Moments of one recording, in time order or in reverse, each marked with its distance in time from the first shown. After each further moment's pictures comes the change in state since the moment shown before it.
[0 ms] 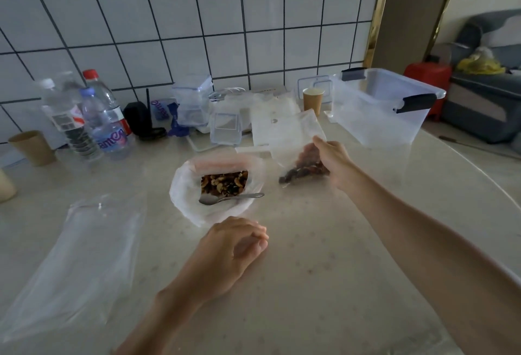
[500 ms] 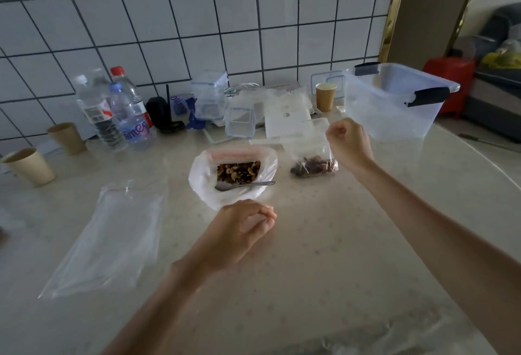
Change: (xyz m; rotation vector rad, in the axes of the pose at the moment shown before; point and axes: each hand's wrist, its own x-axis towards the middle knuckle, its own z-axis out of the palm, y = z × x) left_hand -0.002 0.015 -0.013 -0.113 0.030 -0.055; right_hand -0.033 -0.011 -0.013 -0.463 0.226 -0.478
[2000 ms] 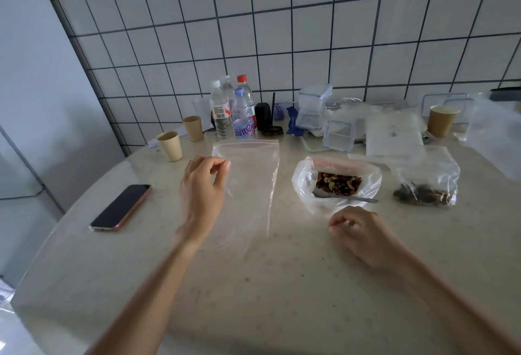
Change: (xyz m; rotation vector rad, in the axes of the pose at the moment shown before) left_hand -0.072 -0.065 -0.167 0.503 0.950 -0.218; right_hand -0.150 -0.044 0.082 0.053 -0.663 -0.431
